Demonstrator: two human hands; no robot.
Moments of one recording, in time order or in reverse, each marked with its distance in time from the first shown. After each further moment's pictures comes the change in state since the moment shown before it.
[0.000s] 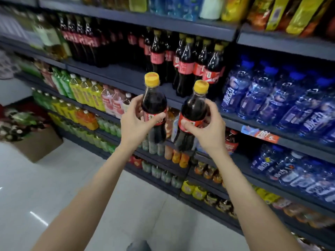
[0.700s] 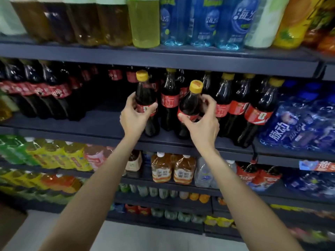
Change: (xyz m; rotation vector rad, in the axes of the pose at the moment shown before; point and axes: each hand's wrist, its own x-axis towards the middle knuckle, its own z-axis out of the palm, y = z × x) left_hand 0.330 -0.191 0.019 0.002 -0.076 -0.042; right_hand 0.227 0.045 0.211 -0.323 0.467 0.175
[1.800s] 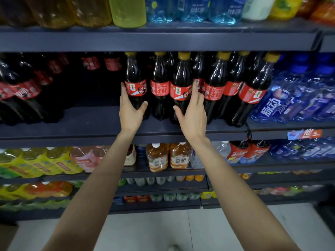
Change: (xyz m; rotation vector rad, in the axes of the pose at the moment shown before) left_hand 0.014 -0.042 0.025 -0.022 -0.303 -0.051; right_hand -0.010 0.004 0.026 -0.424 -0.049 0.029
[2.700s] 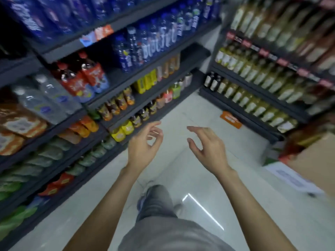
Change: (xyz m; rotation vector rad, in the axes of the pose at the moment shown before) left_hand -0.559 0.168 0.211 -0.126 -0.968 0.311; right_hand -0.474 0.303 -0.394 -0.328 0.110 0.299
